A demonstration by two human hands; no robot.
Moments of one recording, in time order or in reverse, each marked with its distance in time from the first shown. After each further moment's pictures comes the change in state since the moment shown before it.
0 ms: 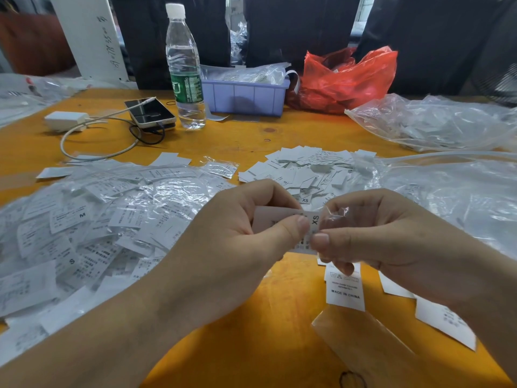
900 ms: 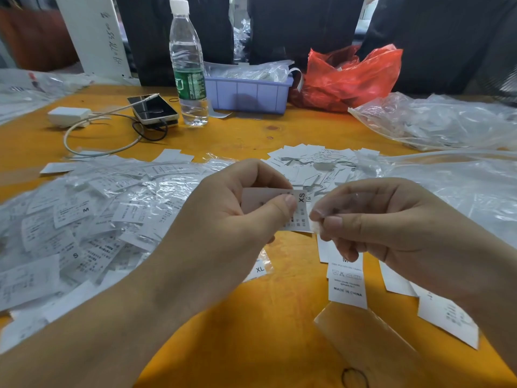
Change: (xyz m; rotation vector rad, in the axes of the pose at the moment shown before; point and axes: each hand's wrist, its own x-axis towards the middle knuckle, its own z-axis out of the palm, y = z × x) left_hand 0.004 -0.001 -0.005 -0.039 0.132 0.002; right_hand -0.001 -0.002 -0.004 0.054 0.065 -0.055
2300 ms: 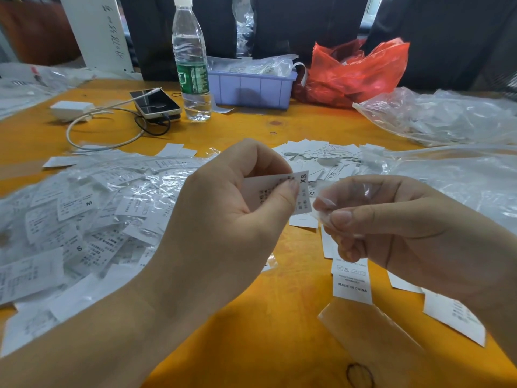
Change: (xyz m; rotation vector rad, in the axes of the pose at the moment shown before) left_hand -0.007 0.010 0.006 0.219 0.208 0.165; right_hand 0.001 0.003 0.001 0.237 -0.058 0.073
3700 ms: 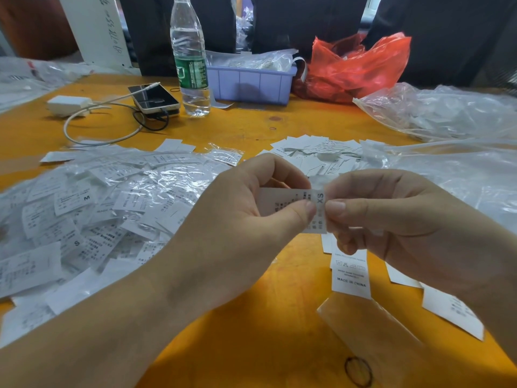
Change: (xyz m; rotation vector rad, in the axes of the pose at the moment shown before) left_hand 0.000 -0.008 0.005 -0.164 -0.248 -0.128; right_hand 0.001 0.004 0.000 -0.127 0.003 -0.054
